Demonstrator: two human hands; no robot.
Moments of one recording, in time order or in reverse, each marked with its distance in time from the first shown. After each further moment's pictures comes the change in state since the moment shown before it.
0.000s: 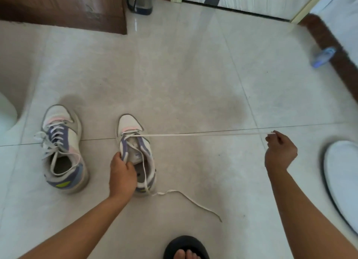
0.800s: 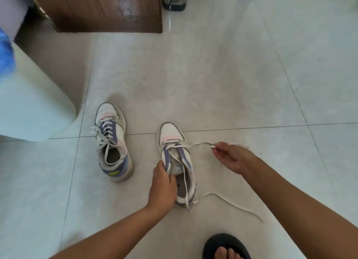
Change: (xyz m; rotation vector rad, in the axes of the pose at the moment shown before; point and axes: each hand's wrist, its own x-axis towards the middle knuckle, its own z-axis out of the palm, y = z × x) left_hand -0.038 -0.015 -0.020 0.092 -0.277 -0.035; right_hand -0.147 -0.045 0.109 0.471 -0.852 1.069
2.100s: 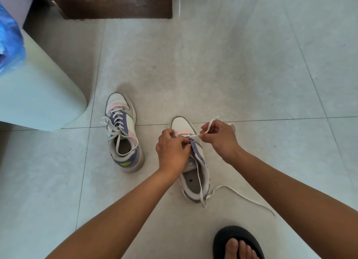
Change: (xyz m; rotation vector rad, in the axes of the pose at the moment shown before) left_hand 0.042 0.040 -0.018 0.366 0.147 0.153; right_hand -0.017 0.032 0.061 -0.773 -0.081 -0.567
